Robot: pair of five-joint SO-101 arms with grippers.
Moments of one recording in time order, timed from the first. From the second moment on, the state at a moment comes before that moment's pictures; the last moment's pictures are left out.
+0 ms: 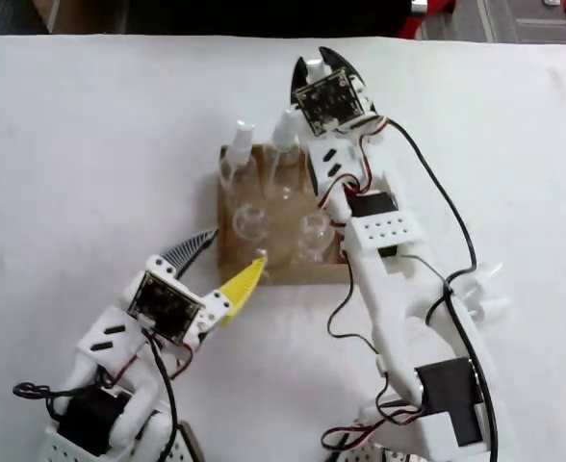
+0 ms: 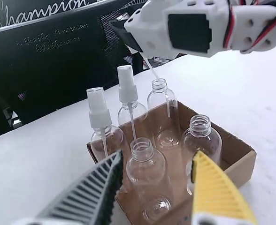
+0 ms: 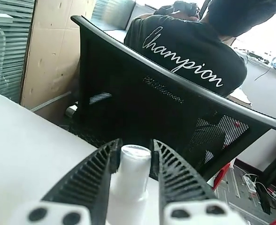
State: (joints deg) left arm 20.5 -104.2 79.5 49.8 -9.6; right arm -17.0 -7.7 30.9 -15.3 24.3
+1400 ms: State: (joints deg) left arm 20.5 -104.3 81.0 48.7 -9.6; right arm -13.8 -7.8 41.8 -15.6 9.3
